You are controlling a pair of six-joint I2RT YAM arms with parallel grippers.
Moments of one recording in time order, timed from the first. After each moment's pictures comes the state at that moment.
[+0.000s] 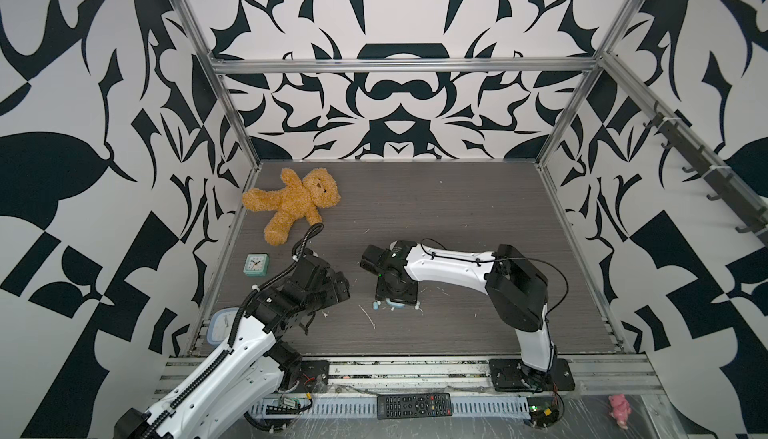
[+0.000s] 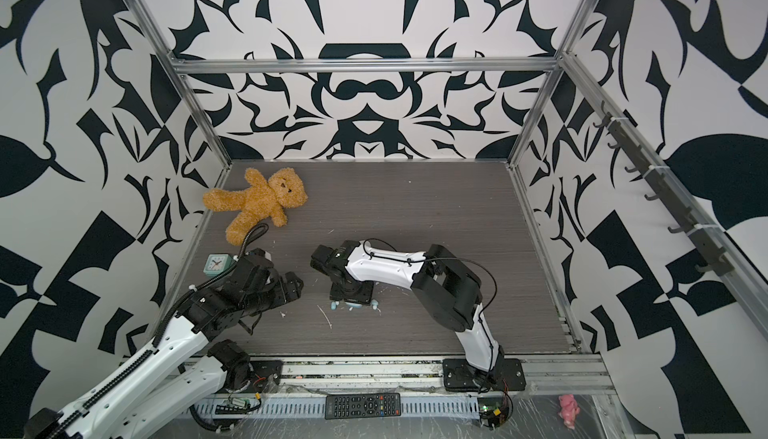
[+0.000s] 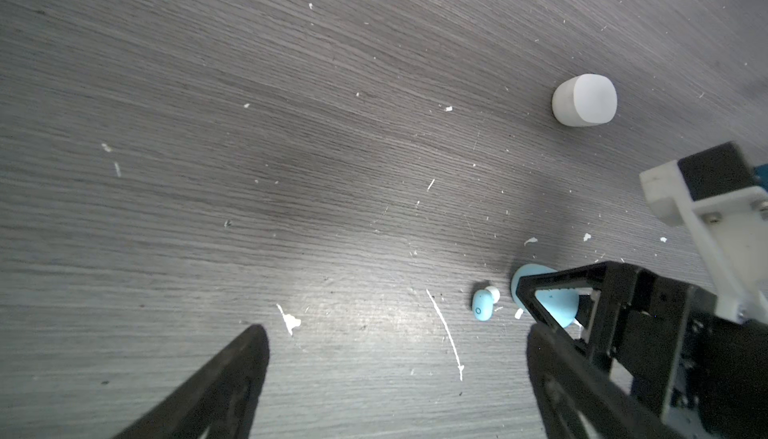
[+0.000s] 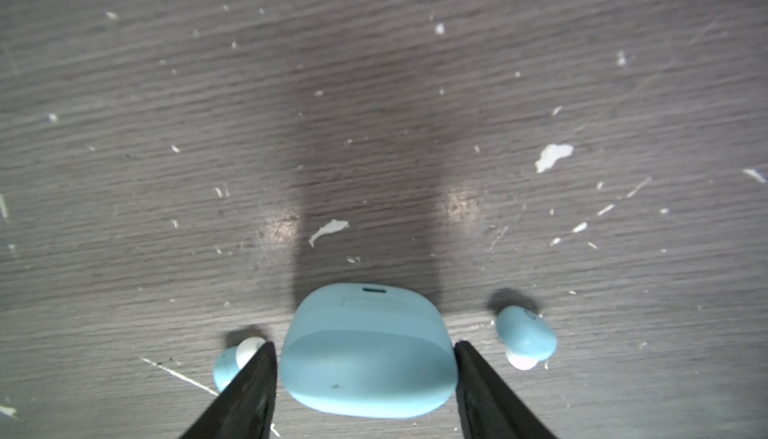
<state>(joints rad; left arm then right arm) -0.60 0.73 0.57 -0.81 -0.07 -0.83 1.07 2.01 1.48 -0.97 0.00 1.23</state>
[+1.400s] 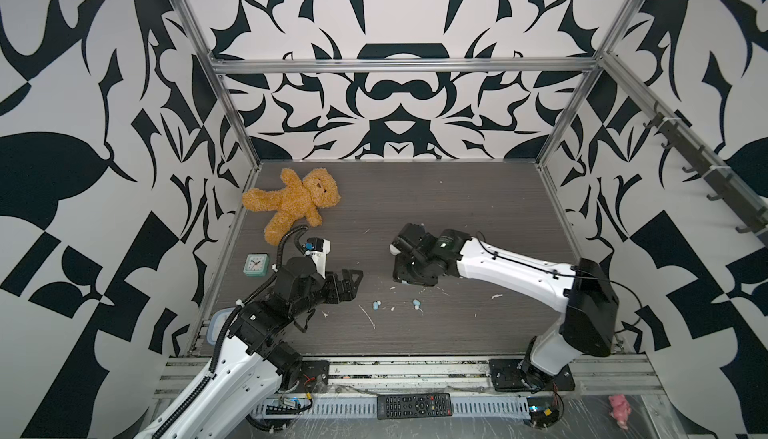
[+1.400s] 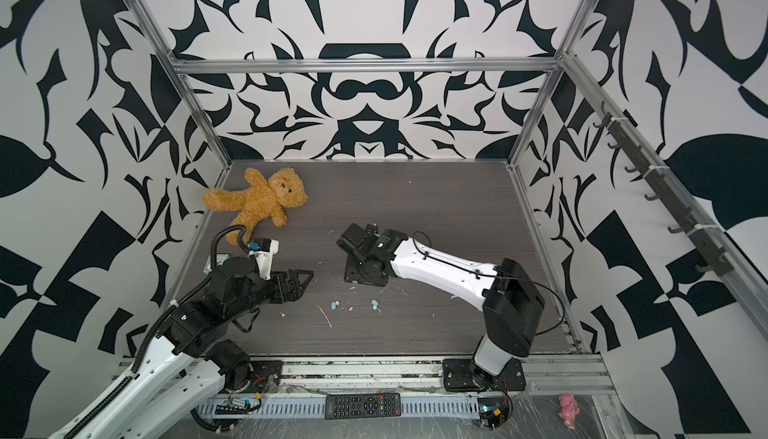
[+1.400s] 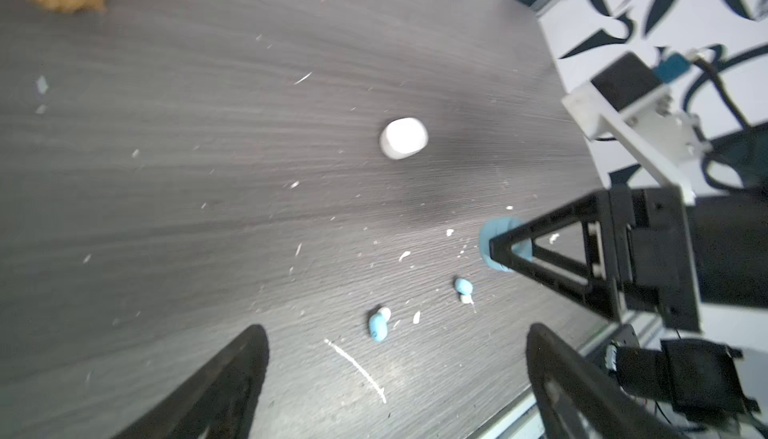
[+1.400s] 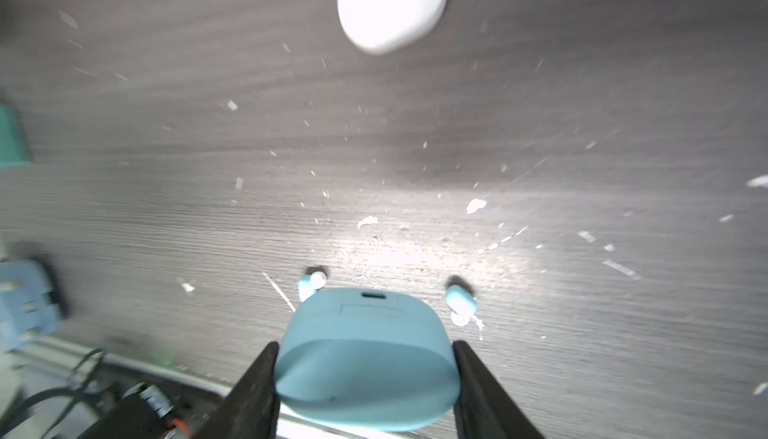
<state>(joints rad) -0.61 0.55 0.56 -0.54 0.15 -0.53 0.94 1.57 1.27 -0.82 0.00 1.01</state>
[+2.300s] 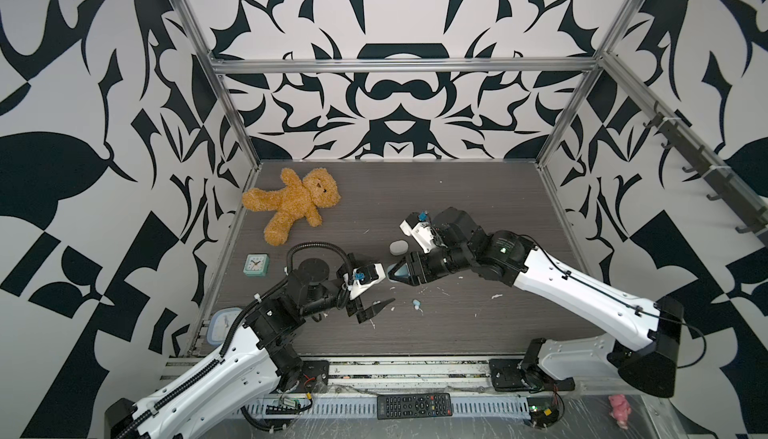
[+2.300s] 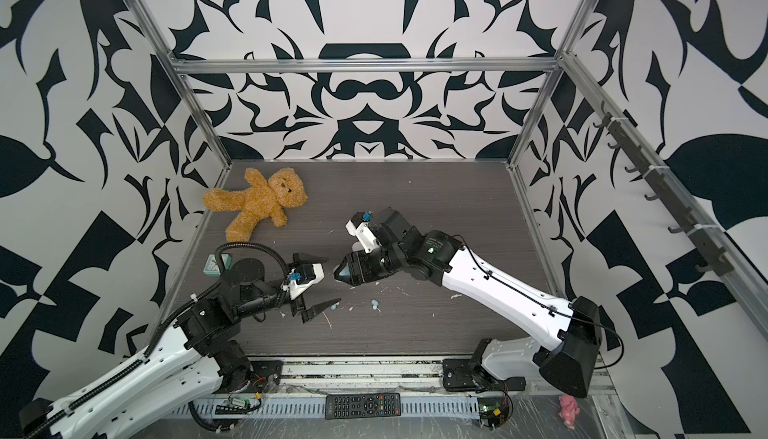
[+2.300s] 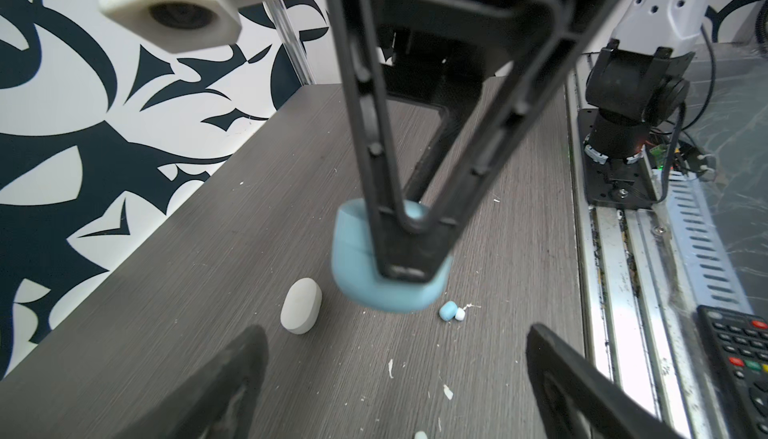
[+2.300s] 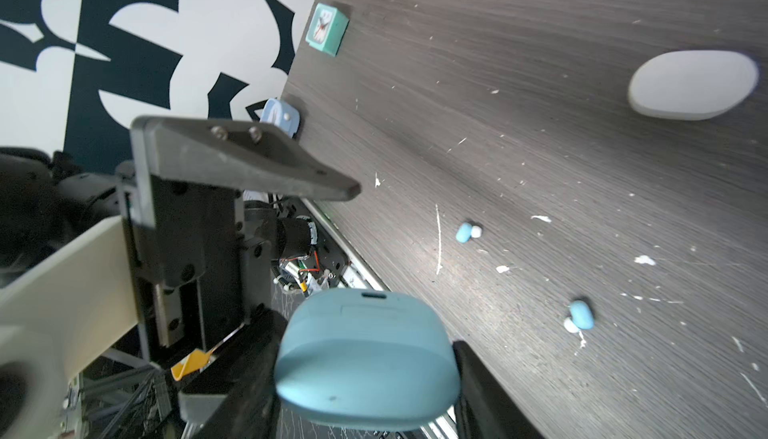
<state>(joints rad) -0.83 0.64 0.52 -0.19 0.33 0.37 0.93 1.31 1.23 -0.68 -0.43 0.64</state>
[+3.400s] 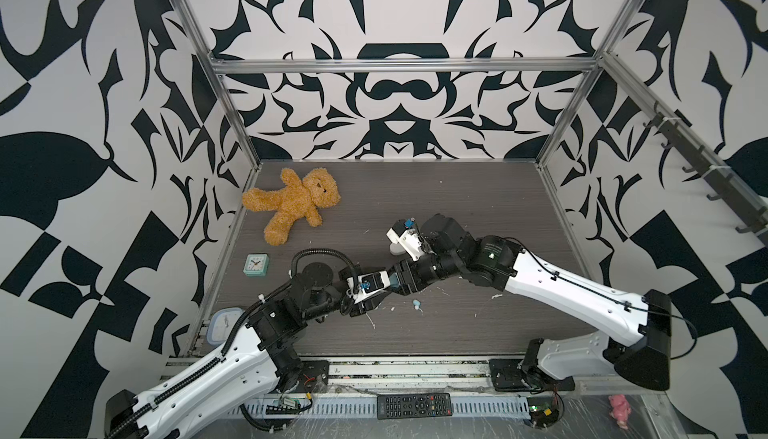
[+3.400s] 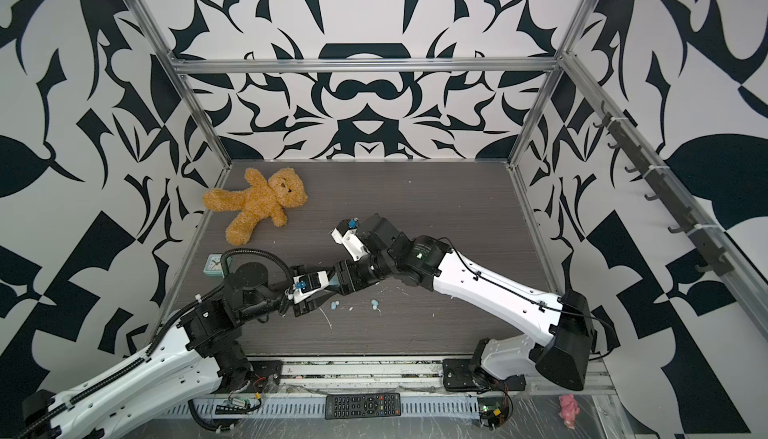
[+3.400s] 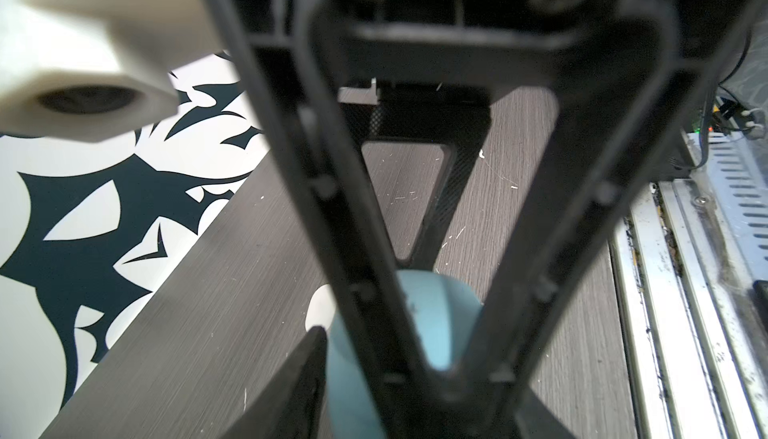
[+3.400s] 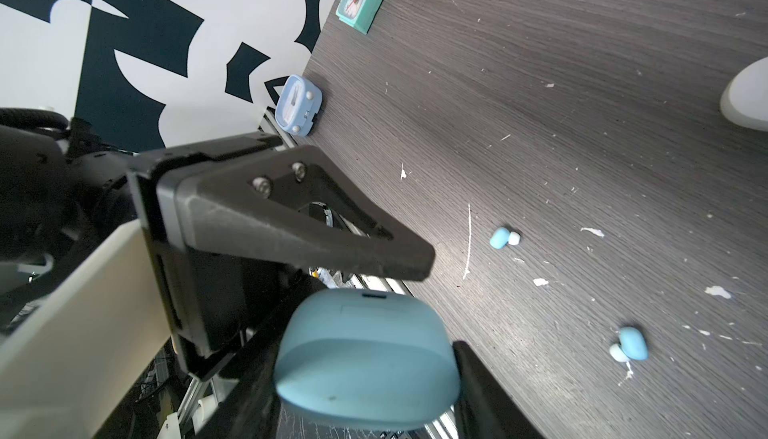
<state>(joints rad) -0.89 0.65 0.51 -0.17 0.25 0.47 0.99 1.34 1.23 -0.63 -0.43 0.63</state>
